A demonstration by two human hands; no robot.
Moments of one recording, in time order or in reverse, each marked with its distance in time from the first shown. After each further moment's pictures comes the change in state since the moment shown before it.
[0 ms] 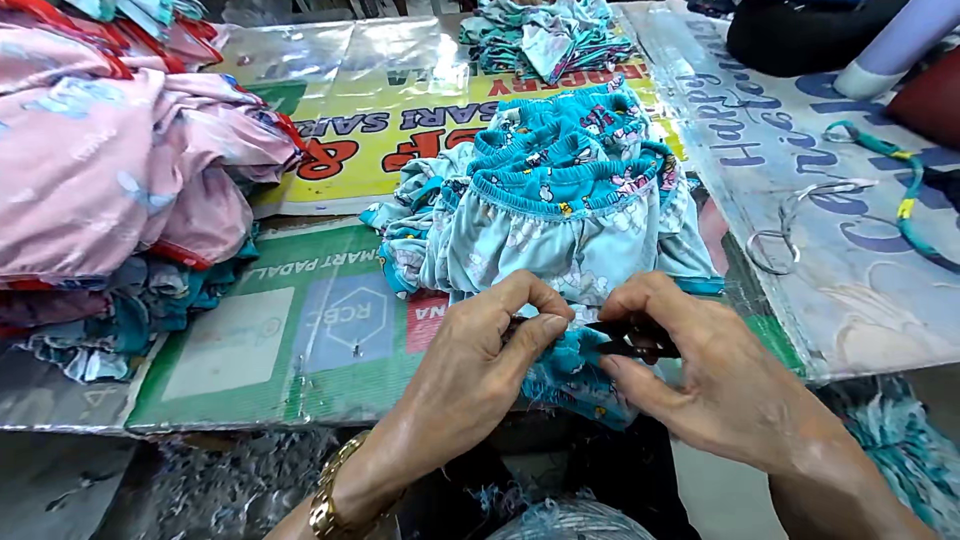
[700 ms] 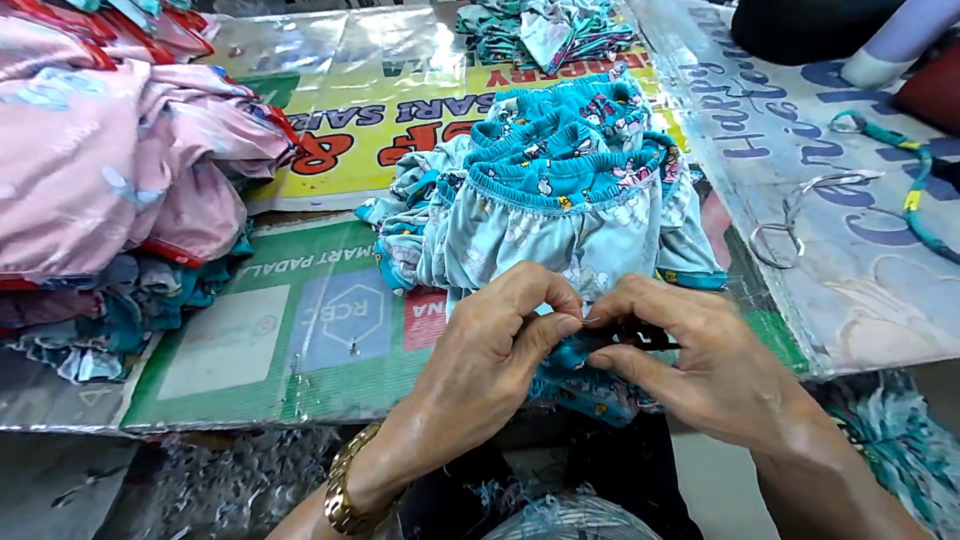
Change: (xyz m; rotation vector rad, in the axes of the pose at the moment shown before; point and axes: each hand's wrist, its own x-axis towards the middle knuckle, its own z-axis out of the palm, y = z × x) left_hand 0.006 -0.006 0.006 0.037 0.000 0.129; right_hand 0.001 0.010 0.005 0.191 -0.008 -0.003
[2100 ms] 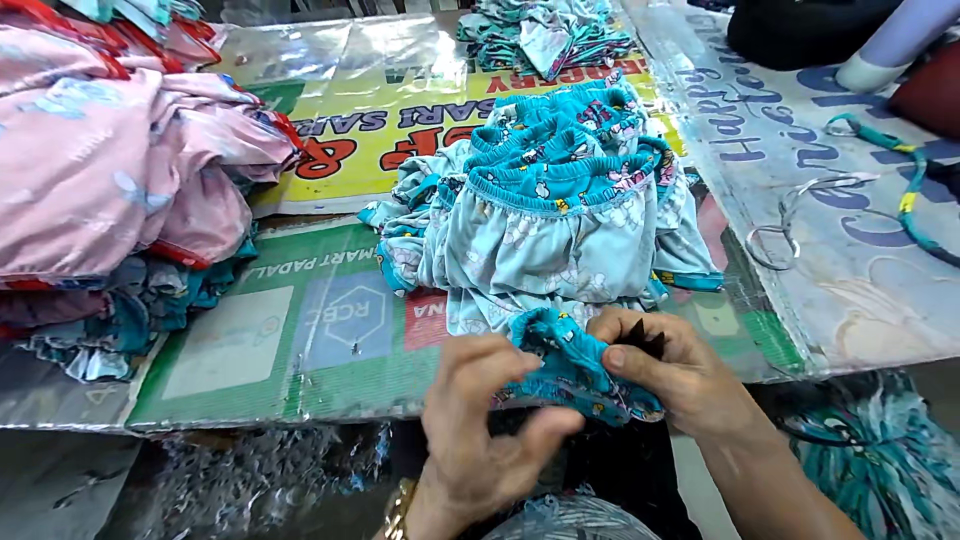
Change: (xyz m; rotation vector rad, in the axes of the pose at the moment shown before) left_hand -0.050 -0.015 0.040 0.190 0.476 0.232; right_hand -0.020 0.022 0.028 0.927 -0.030 0.152
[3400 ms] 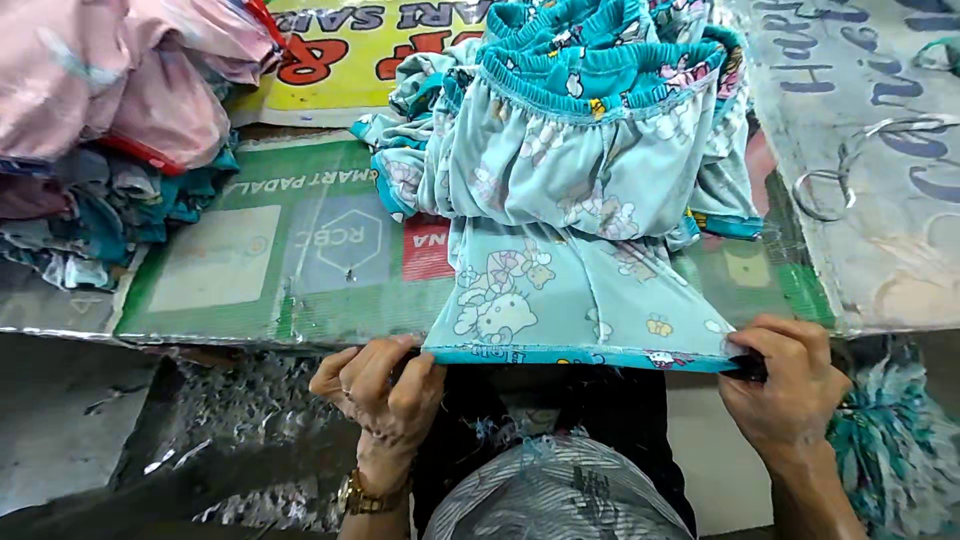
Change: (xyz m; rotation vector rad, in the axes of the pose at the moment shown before) left_hand -0.112 -0.056 -0.059 0.864 0.111 0.150; right_hand -0.123 0.028 -0.040 -1.670 0.495 -0.287
